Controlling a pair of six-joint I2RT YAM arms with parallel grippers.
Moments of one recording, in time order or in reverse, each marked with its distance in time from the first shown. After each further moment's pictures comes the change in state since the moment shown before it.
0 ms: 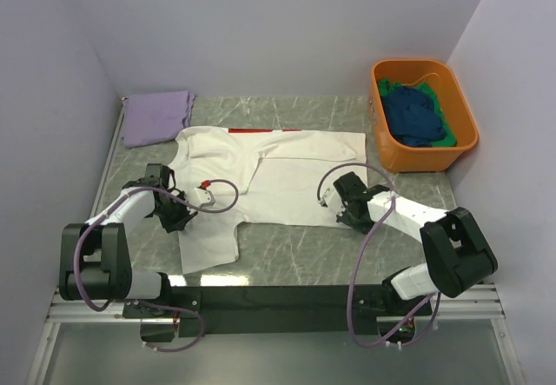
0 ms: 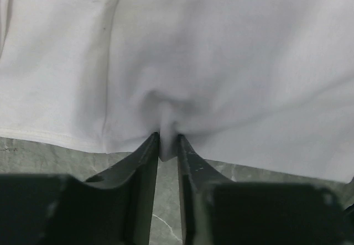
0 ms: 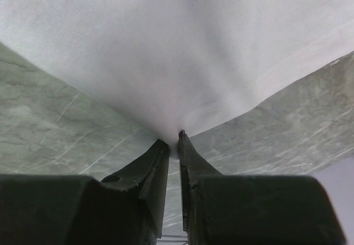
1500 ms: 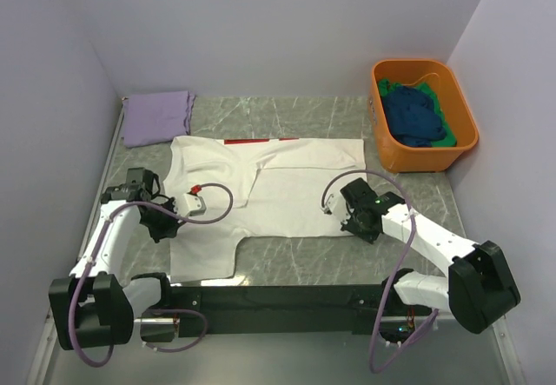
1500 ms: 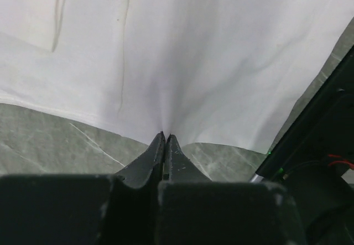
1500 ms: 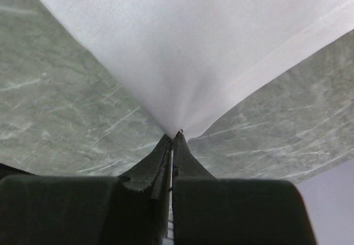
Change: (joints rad) left arm 0.074 -0.274 0.061 -0.365 0.079 0.101; right arm 0.038 -0.237 -0.026 -0.180 -0.072 0.018
